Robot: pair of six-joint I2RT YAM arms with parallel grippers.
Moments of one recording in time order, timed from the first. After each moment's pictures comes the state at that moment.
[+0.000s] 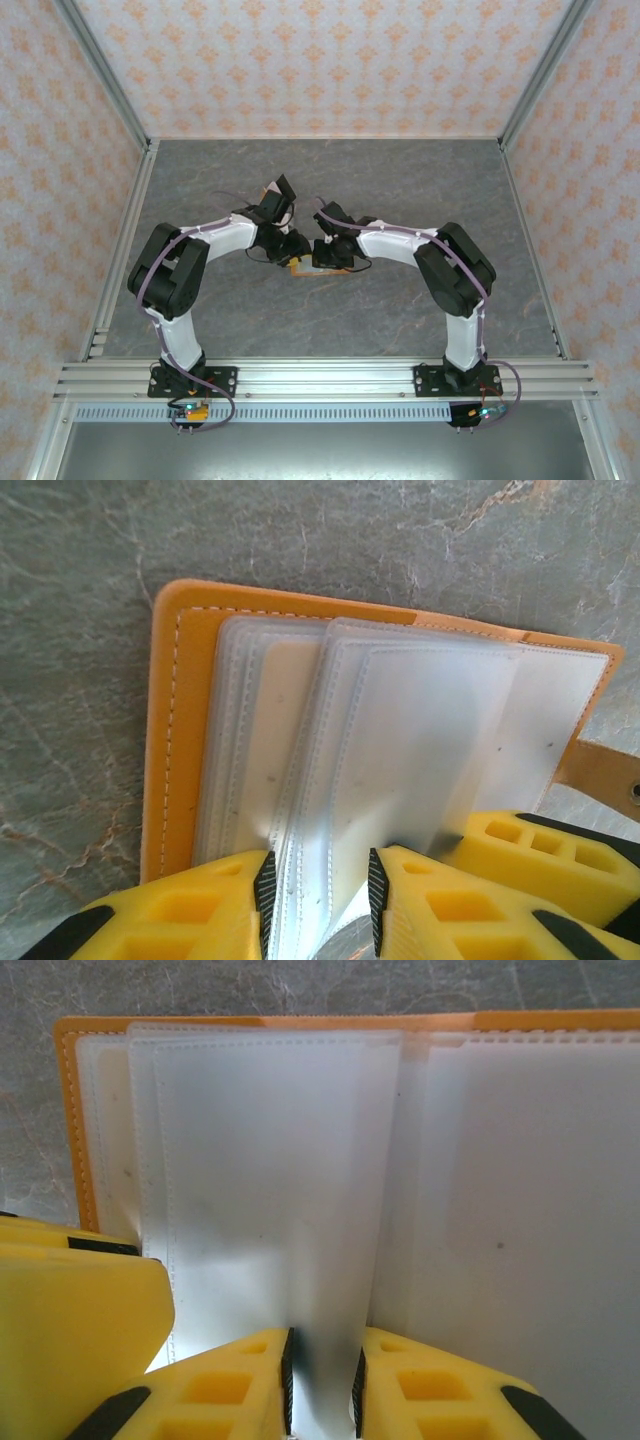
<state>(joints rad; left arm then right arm) -0.41 1.83 1.09 -0.45 0.43 -0.83 0.73 1.93 1.22 -0.44 -0.19 0.68</state>
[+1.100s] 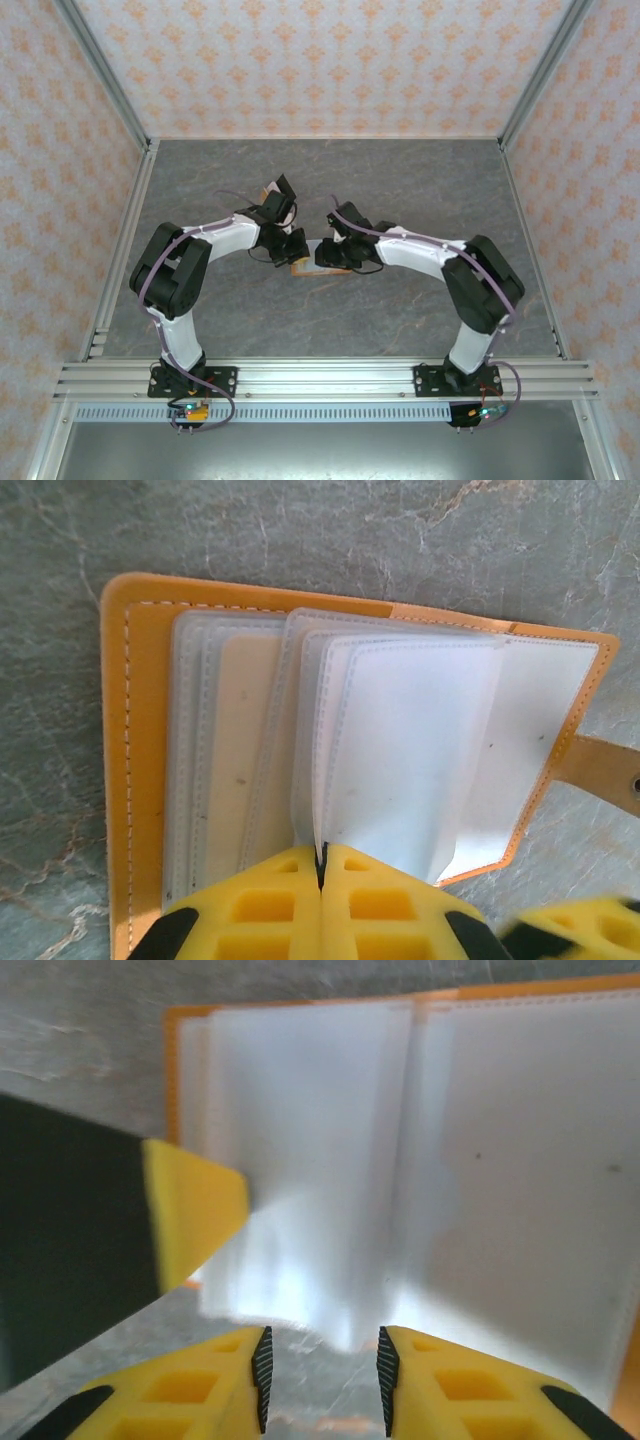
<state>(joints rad) -0.42 1.84 1.10 -0.44 0.43 -0.82 0.71 1.72 1.08 -0.37 -0.22 0.69</state>
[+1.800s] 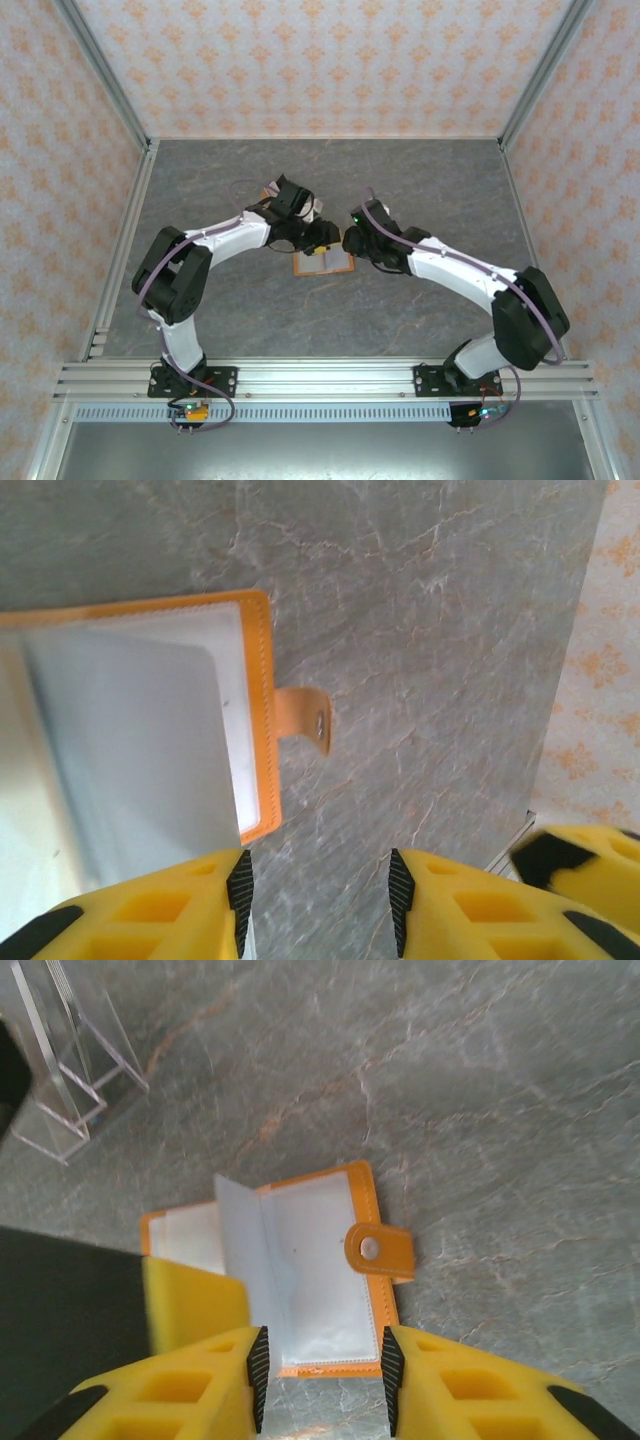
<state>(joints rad) -0.52 1.86 1.24 -0.32 0.55 -0.87 0.67 1.43 0.97 -0.41 0.14 0.79</state>
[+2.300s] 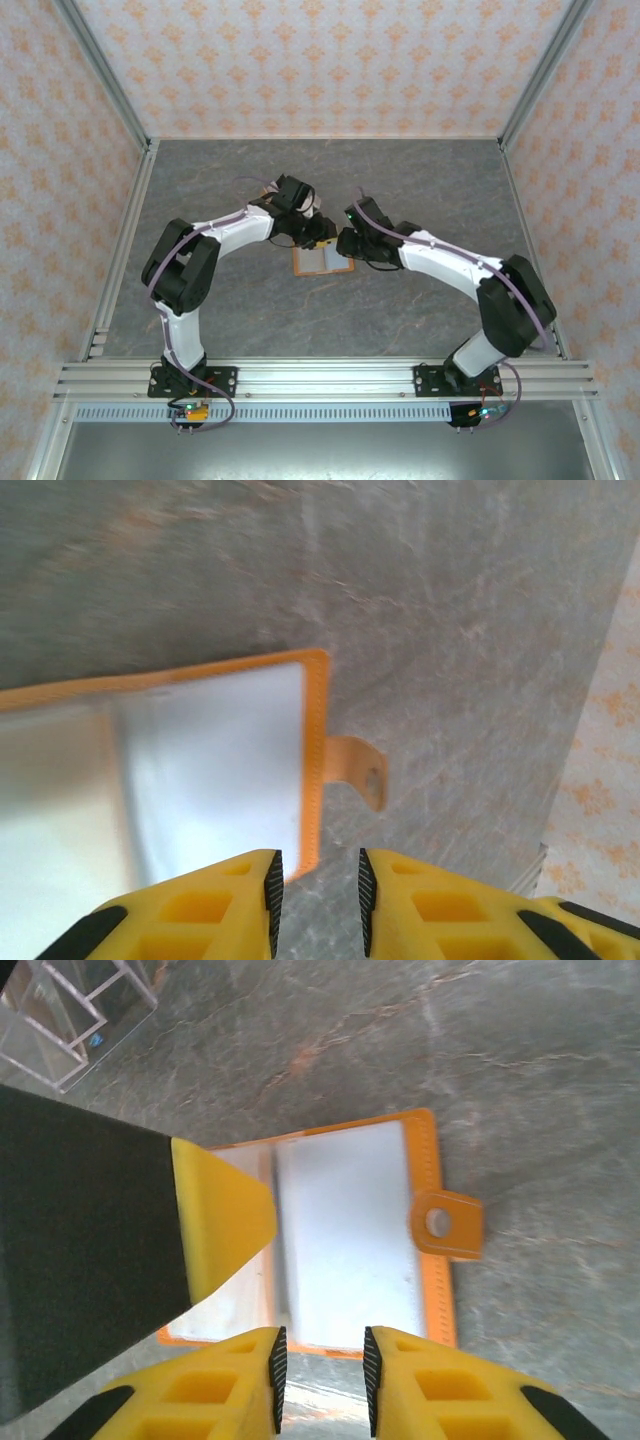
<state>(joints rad) -0.47 1.89 1.25 -0.34 0.52 -0.87 0.68 1.58 1.04 -0.42 -0.02 0.74</state>
